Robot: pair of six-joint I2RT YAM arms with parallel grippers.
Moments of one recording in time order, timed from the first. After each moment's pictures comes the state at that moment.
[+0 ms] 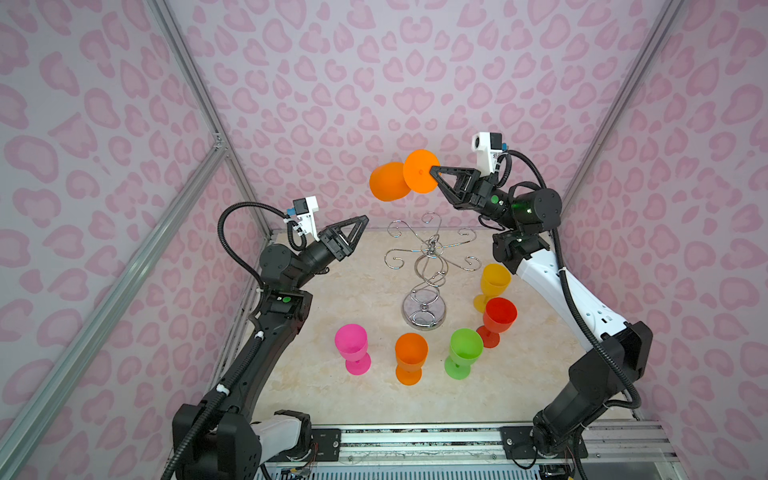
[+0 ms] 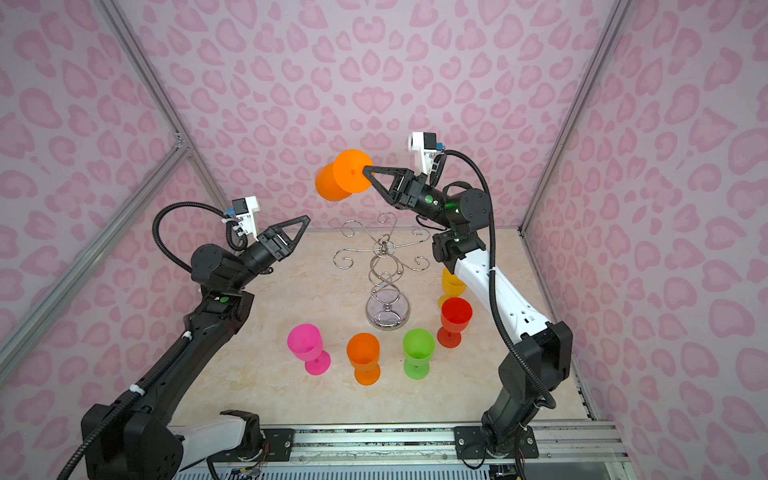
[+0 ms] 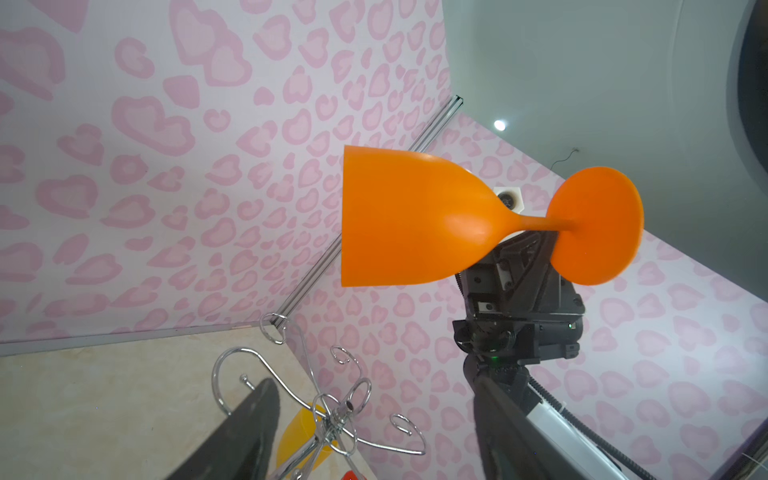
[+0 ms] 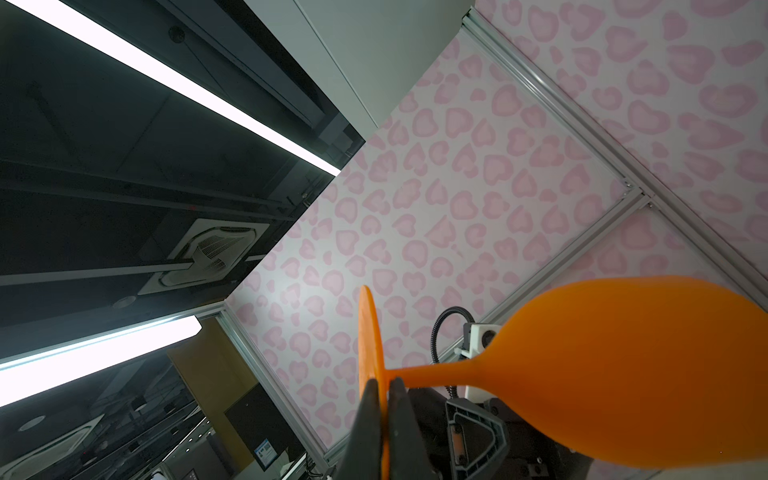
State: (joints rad) left arm -0.18 1.25 0.99 0.71 0.71 -1.07; right arm 0.43 1.67 1.67 0.79 -0.84 1.48
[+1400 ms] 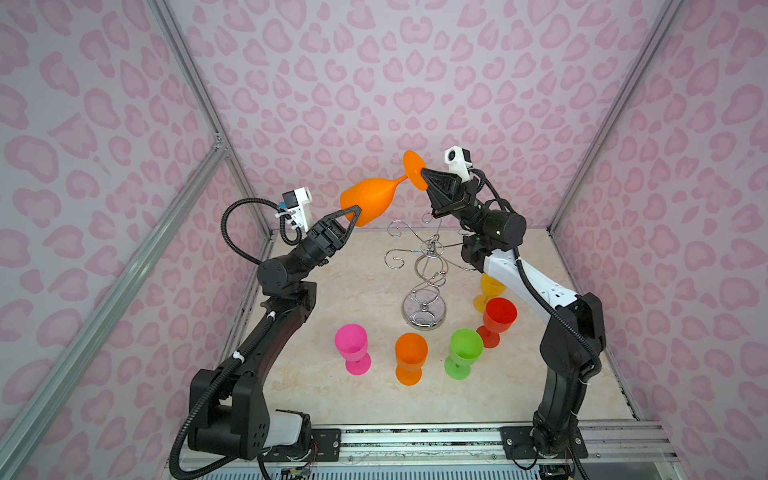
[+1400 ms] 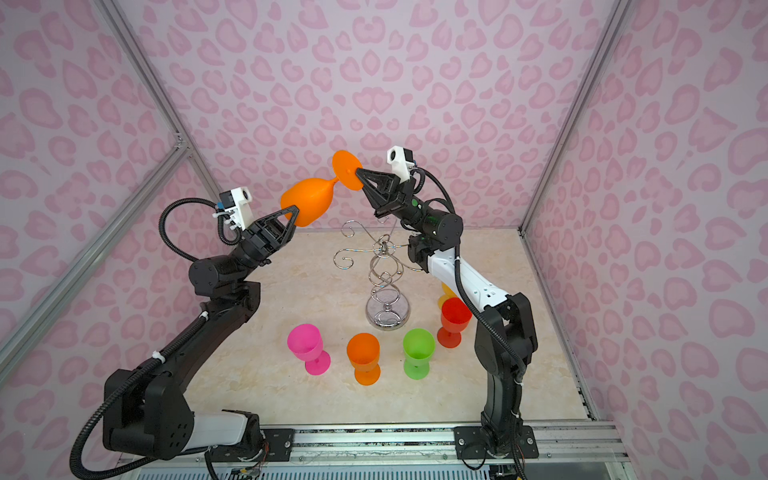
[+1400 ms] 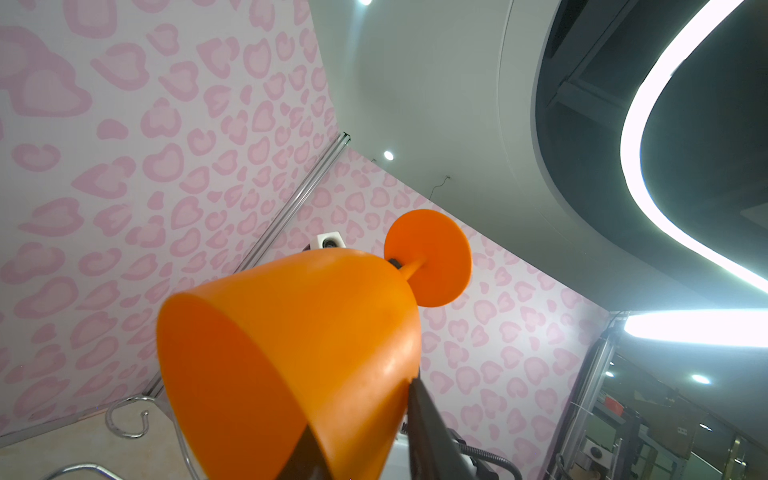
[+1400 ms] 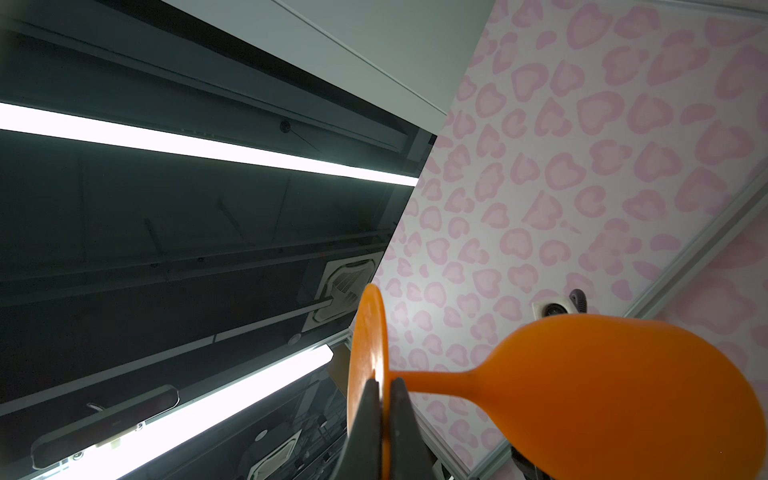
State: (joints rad) left arm -0.17 1.36 1.01 1.23 0.76 -1.41; right arm 0.49 1.90 1.72 1.29 -0.71 2.08
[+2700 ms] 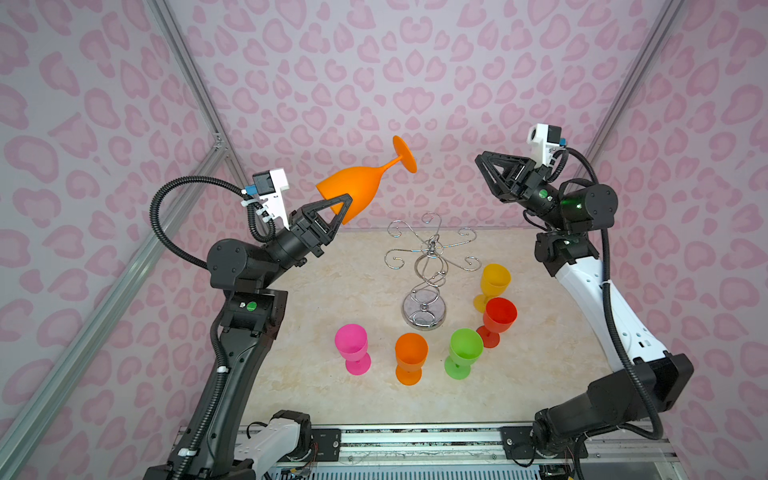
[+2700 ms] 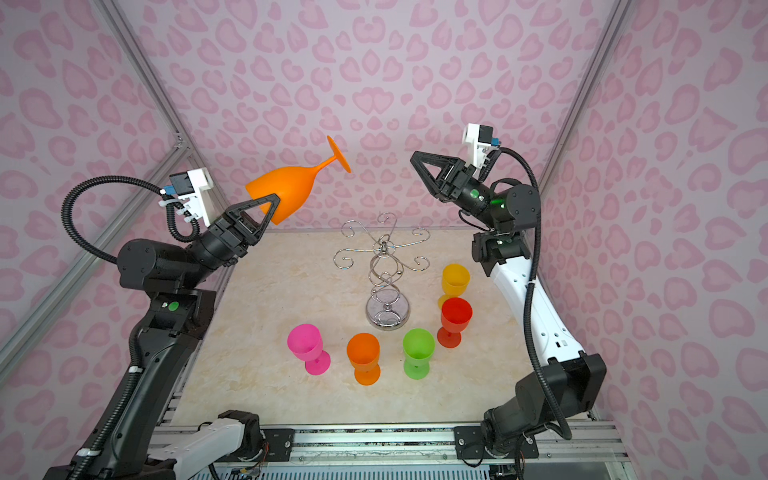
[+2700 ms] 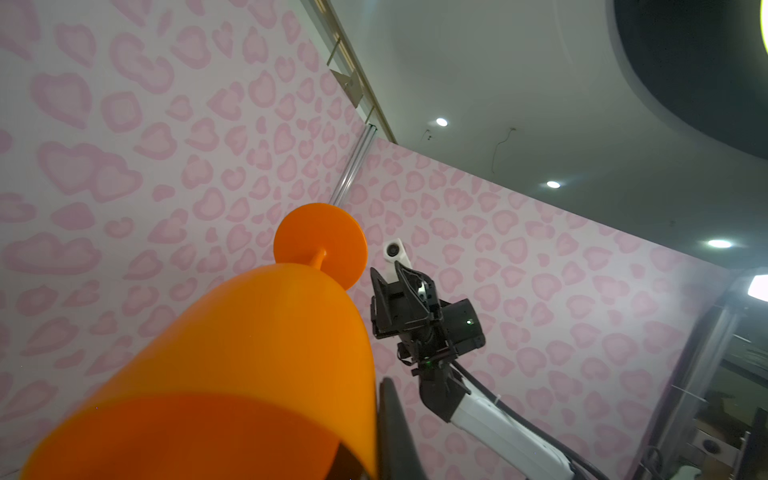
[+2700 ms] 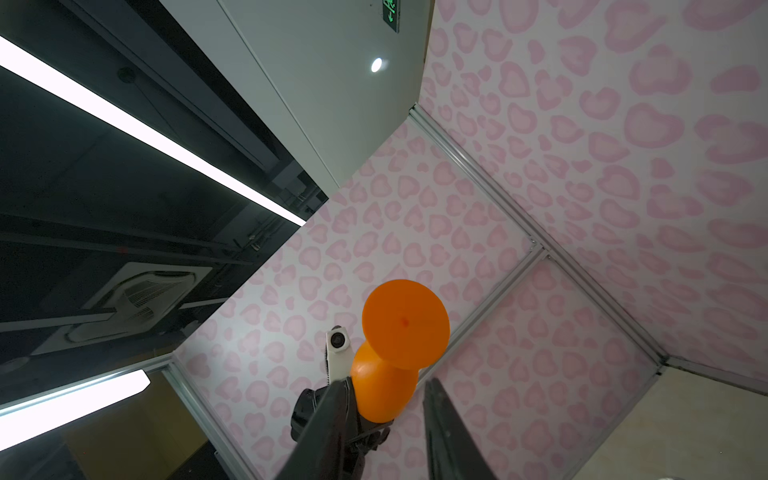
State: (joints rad) left arm -0.17 1.08 1.36 0.18 0.70 -0.84; right arm 0.20 1.47 1.62 0.48 -0.82 1.31
